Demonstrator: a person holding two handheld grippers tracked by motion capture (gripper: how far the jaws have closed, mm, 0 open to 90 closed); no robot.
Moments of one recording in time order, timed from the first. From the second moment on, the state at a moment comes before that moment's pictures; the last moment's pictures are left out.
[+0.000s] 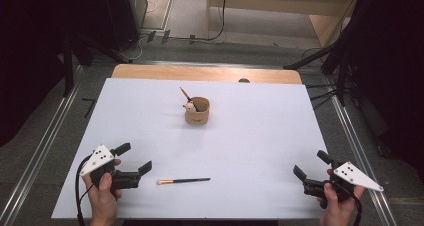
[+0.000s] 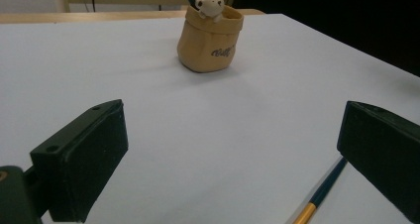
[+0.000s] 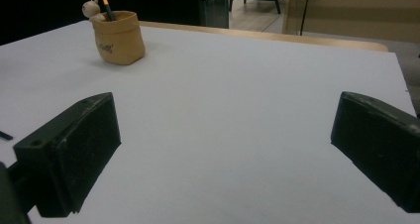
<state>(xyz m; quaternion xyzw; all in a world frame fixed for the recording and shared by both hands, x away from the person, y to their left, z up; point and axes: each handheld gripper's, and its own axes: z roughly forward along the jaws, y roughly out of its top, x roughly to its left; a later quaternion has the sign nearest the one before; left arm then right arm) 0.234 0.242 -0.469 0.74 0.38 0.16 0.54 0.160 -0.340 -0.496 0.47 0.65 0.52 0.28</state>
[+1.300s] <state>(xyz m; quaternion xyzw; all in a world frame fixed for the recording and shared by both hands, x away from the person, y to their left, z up) 0.256 0.151 -0.461 0.92 0.24 0.06 0.31 0.160 -0.330 -0.502 0.47 0.67 0.52 0.27</state>
